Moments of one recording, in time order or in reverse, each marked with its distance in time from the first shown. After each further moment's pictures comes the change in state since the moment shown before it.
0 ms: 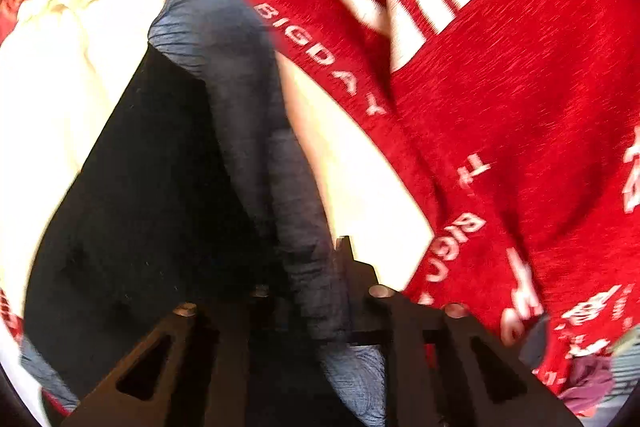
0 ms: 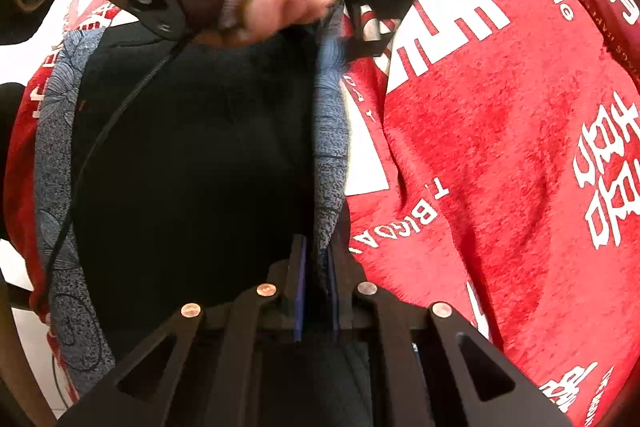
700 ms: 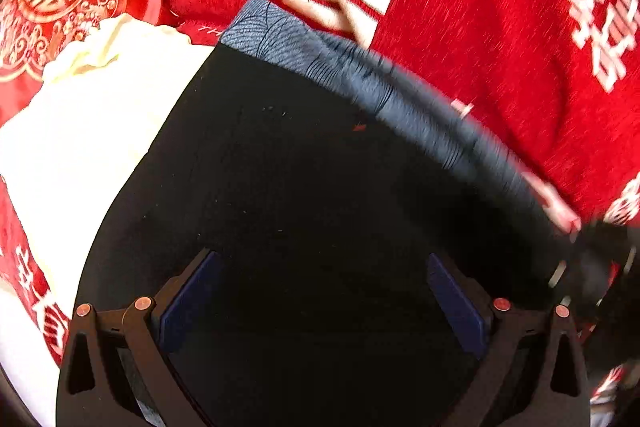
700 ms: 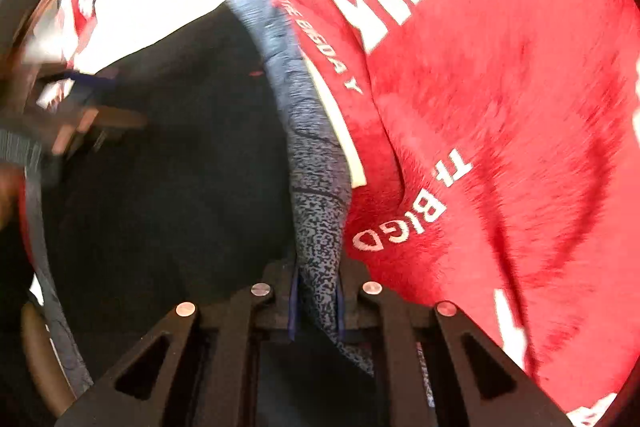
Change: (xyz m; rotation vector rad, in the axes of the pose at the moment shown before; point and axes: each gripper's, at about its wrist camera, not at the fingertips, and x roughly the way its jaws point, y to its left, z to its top) left arm -0.043 0.025 -0.073 0.308 -0.153 0.054; right arm 0.016 -0.072 0.014 0.106 0.107 0.202
